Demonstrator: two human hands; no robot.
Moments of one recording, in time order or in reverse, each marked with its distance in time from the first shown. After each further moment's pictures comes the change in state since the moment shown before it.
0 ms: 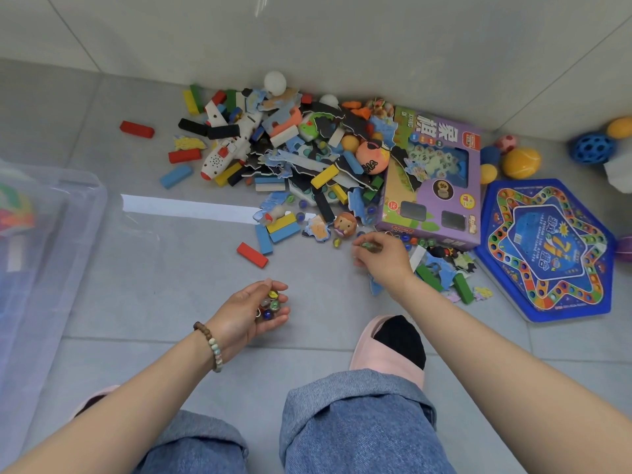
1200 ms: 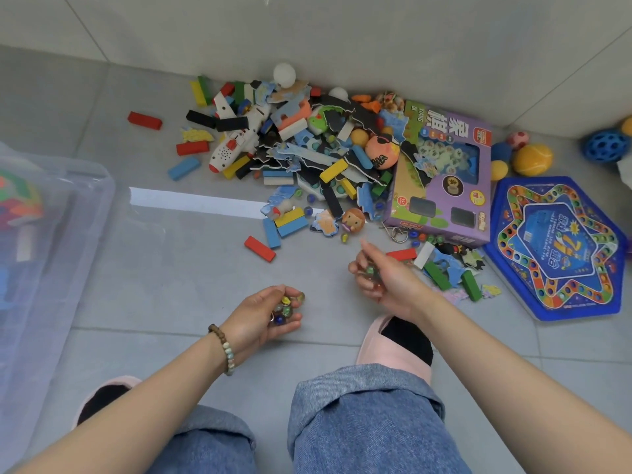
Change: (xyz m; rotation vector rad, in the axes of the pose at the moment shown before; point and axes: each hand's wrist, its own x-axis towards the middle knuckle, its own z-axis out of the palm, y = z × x) left_hand -0.004 -0.014 0.004 0.008 -0.037 -0.017; right_hand -0.033 -0.001 -0.001 0.561 -0.434 0.277
